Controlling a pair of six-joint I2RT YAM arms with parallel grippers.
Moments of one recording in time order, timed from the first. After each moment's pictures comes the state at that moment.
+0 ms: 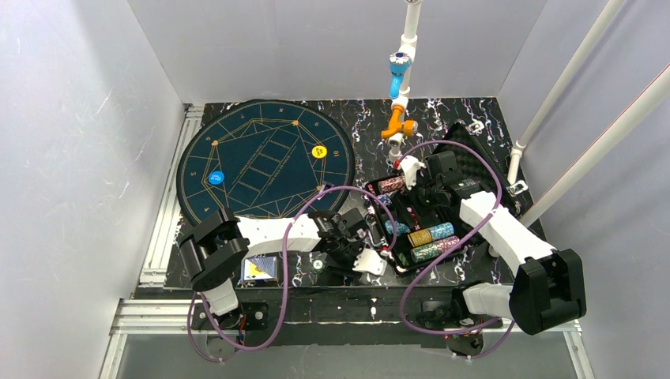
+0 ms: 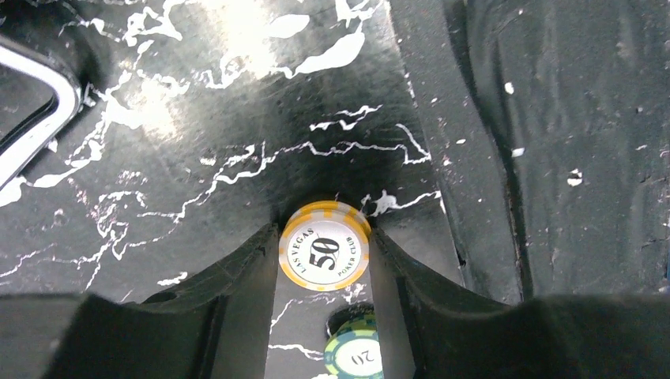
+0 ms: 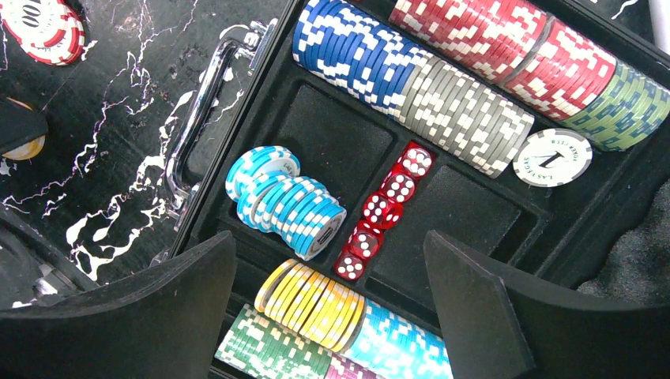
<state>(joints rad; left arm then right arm) -1.10 1.69 1.00 -0.57 0.31 0.81 0.35 1.25 0.87 -0.60 -0.33 -0.39</state>
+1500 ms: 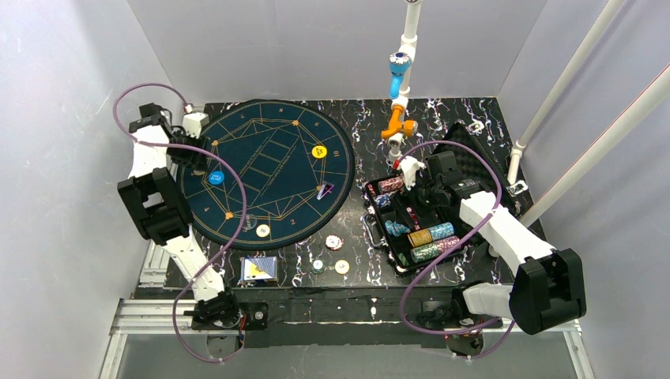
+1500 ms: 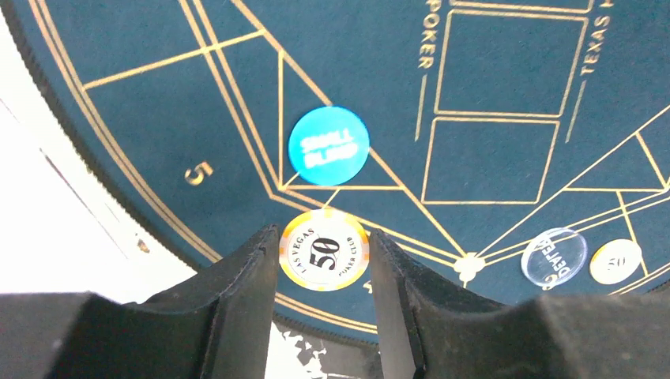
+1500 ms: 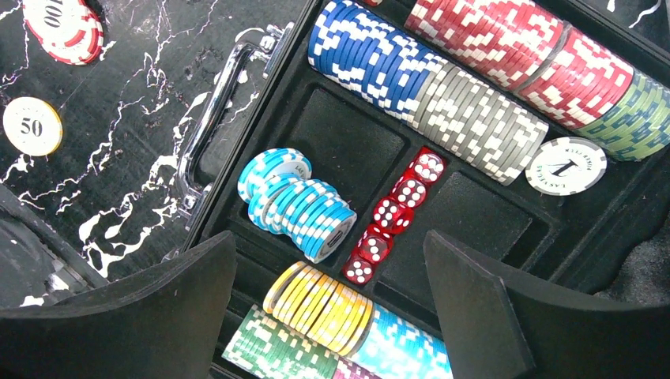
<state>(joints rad) 0.36 1.99 1.75 -1.00 0.43 0.73 0.35 1.25 0.87 -0.60 -0.36 -0.39</state>
